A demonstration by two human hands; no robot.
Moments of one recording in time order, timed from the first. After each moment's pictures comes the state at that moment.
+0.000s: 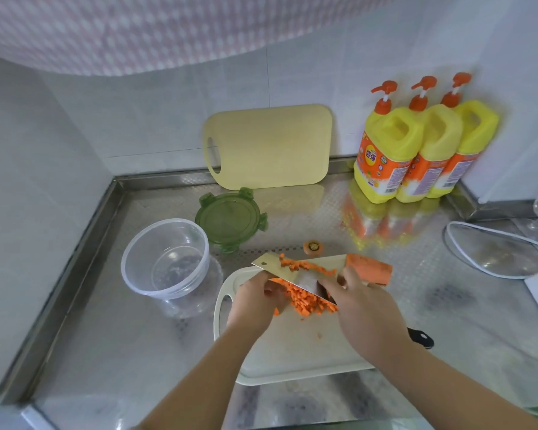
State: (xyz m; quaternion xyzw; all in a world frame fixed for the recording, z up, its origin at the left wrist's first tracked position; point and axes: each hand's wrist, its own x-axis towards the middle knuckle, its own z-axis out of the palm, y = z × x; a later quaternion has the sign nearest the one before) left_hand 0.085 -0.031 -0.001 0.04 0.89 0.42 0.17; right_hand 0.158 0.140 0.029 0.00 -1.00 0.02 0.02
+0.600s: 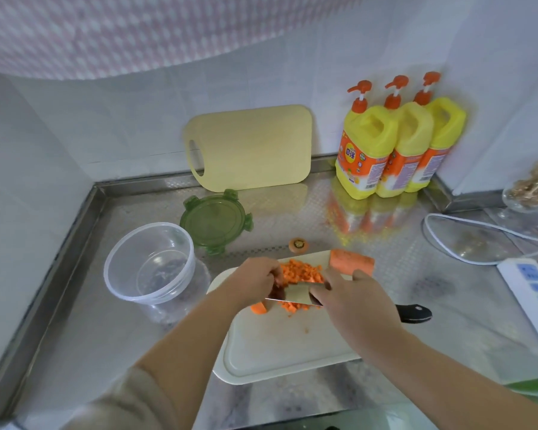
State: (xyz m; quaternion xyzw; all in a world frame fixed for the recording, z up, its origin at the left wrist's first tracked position) left_hand 0.046 -0.015 0.012 0.19 0.89 0.30 0.28; right_hand 0.168 0.143 0.045 0.09 -0.99 -0.08 0.00
